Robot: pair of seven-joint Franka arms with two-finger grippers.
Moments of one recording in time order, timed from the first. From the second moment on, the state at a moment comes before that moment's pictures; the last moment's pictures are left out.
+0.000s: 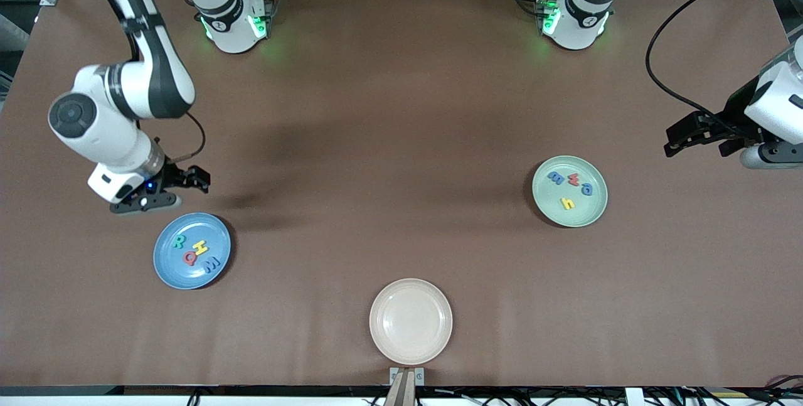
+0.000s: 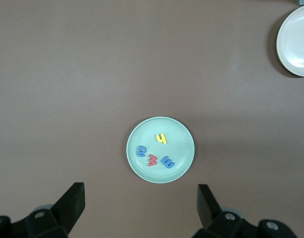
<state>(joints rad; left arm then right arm) -0.07 0.08 -0.01 -1.54 -0.04 1.68 -0.09 0.09 0.11 -0.03 -2.14 -0.04 2.30 -0.09</state>
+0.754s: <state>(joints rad) -0.07 0.08 0.00 -1.54 -0.04 1.68 -0.09 0.05 0.02 -0.05 -1.69 -0.02 1.72 -0.09</state>
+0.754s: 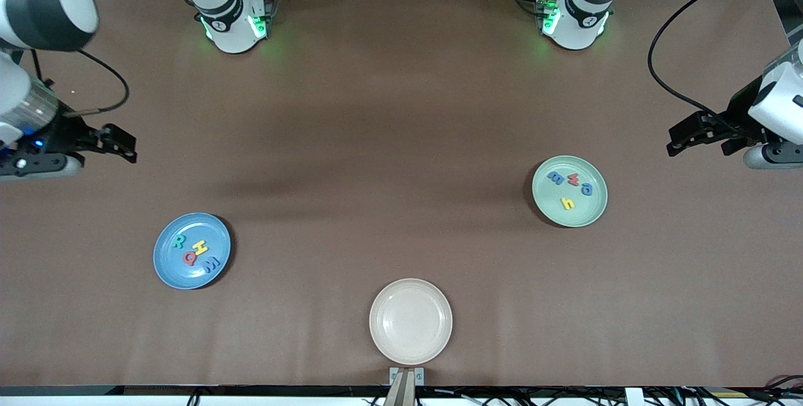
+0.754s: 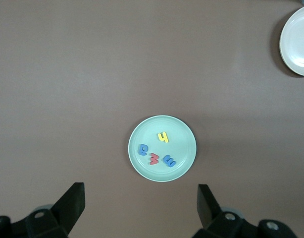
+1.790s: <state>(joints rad) -0.07 0.08 0.00 -1.53 -0.04 1.68 -0.09 0.05 0.00 -0.07 -1.43 0.02 1.51 -0.09</state>
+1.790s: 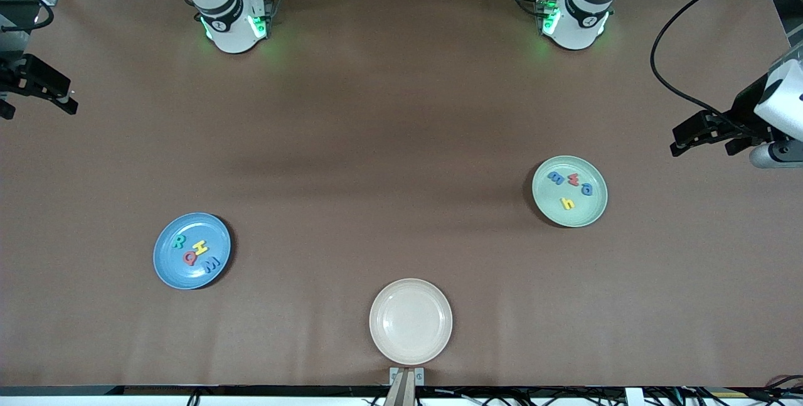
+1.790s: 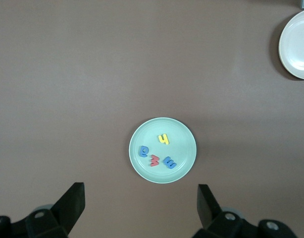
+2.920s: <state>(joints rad) -0.16 0.03 0.09 -1.56 -0.03 1.66 -0.09 0.05 0.00 -0.07 -1.43 0.02 1.51 -0.09</state>
